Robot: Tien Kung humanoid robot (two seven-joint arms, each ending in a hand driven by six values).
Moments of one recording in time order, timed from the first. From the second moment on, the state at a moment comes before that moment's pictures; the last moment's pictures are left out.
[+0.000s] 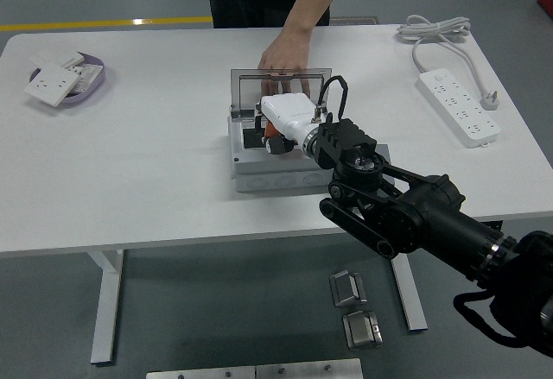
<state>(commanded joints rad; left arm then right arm) 0.07 0.11 -1.13 -0.18 1.13 0.02 0.06 0.83 0.00 0.60 0.90 -2.03 -0.06 -0.26</state>
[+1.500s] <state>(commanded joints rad) 0.07 0.10 -1.13 -0.18 1.13 0.02 0.05 0.84 -0.16 0.65 1.12 -1.68 -0.08 -0.11</state>
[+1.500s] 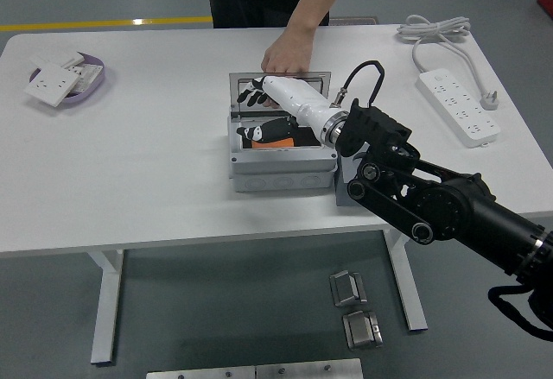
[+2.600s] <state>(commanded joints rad) 0.04 0.12 -1.10 -0.18 1.13 0.02 0.06 1.00 -0.10 0.54 0.63 -1.45 -0.10 -0.02</state>
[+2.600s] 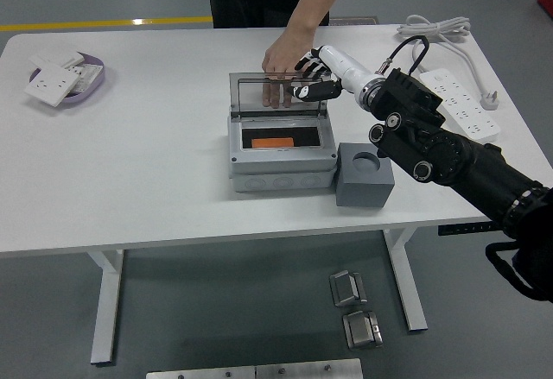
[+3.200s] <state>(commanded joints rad) 0.05 0.10 -1.11 -0.18 1.12 0.02 0.05 0.95 -0.22 0.46 0.97 -1.53 -0.11 -0.06</state>
